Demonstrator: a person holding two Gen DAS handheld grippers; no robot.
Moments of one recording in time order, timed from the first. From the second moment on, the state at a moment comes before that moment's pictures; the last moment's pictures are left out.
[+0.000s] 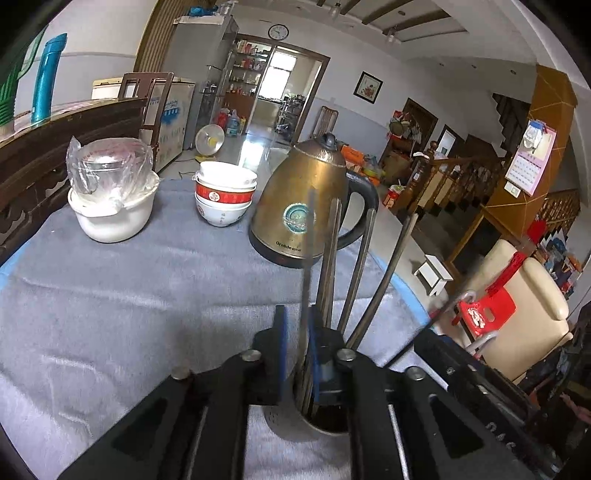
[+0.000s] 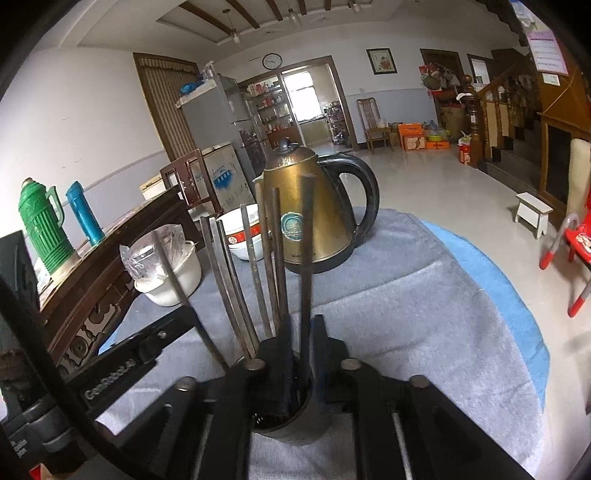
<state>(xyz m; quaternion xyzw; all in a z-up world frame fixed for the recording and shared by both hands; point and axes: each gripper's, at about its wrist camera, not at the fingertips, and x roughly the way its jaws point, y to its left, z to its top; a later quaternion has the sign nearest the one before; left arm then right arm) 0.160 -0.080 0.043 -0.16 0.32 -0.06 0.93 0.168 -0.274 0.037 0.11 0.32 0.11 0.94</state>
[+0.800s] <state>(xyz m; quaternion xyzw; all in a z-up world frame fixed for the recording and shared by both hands) 0.057 -0.023 0.043 -0.11 0.36 -0.02 0.93 0.044 -0.257 0.022 0.10 0.34 0.12 0.93</state>
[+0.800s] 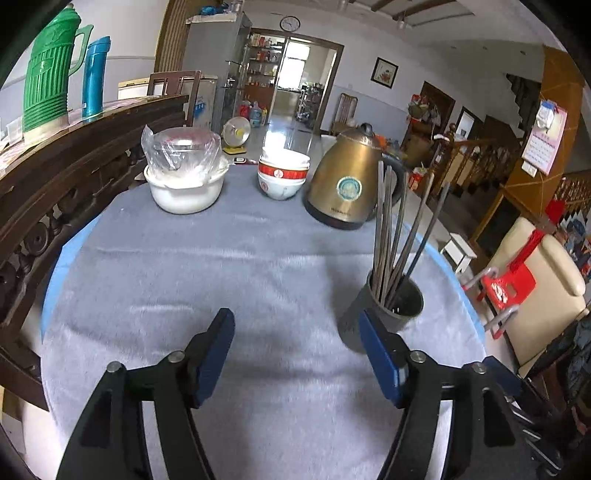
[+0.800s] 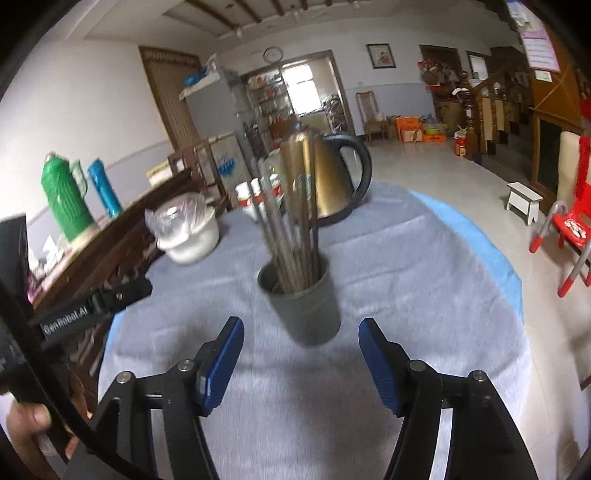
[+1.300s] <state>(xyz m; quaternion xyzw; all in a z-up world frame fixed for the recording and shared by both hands) 0.039 -0.019 0.023 -0.05 0.40 0.03 0.91 0.031 -0.237 0.005 0.07 0.38 0.13 0.91</state>
